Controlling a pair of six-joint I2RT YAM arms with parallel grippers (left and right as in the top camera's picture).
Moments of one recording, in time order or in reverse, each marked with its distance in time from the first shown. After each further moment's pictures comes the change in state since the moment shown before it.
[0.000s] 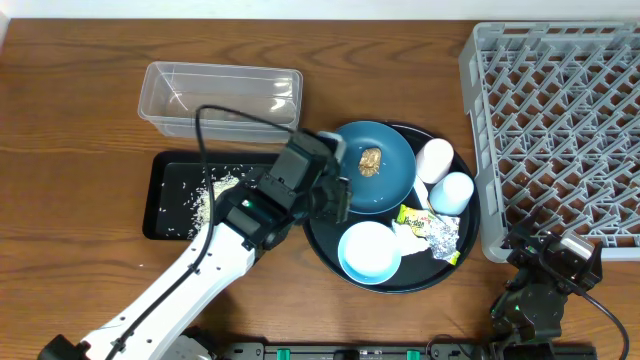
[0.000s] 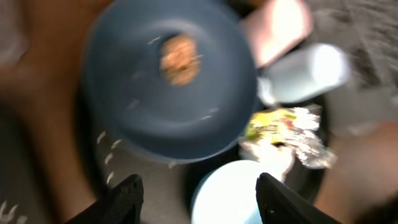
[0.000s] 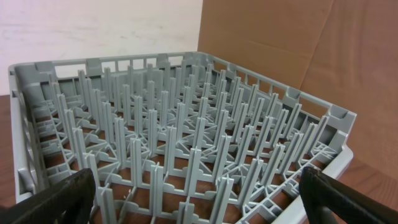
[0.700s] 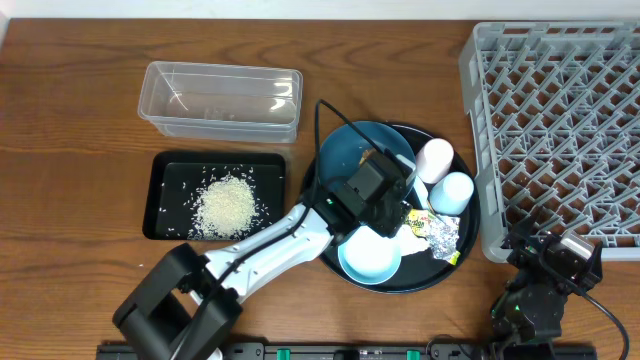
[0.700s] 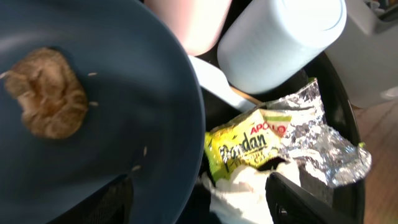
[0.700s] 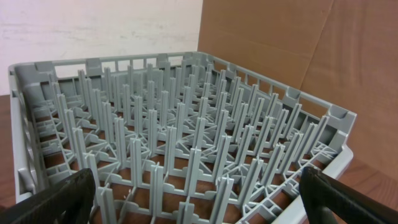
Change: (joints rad) left arm -0.192 0.391 0.014 0.343 -0.051 0.127; right arm 0.000 0.000 0.000 0.000 0.000 0.000
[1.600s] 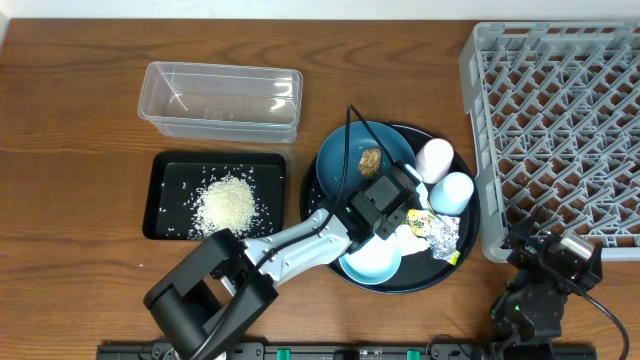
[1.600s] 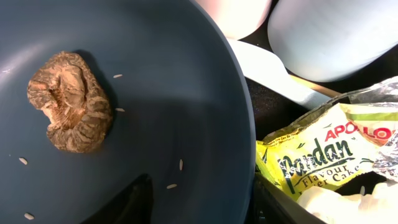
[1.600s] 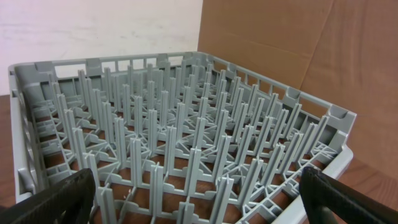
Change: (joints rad) left arm -0.056 0.111 0.000 0.061 -0.234 0.116; right arm 0.000 0.000 0.000 0.000 0.000 0.000
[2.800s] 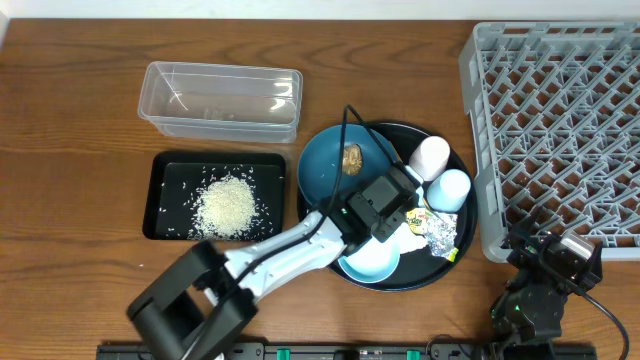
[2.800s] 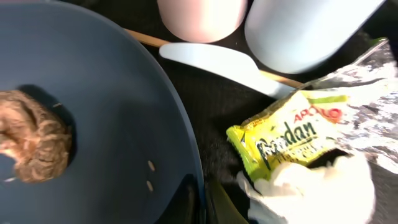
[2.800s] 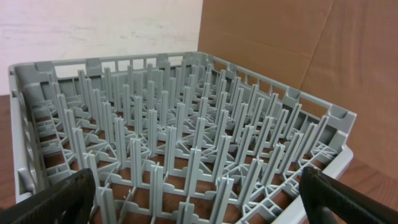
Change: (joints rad) left arm -0.006 -0.085 0.002 -0.087 0.006 0.011; right arm 0.000 0.000 0.000 0.000 0.000 0.000
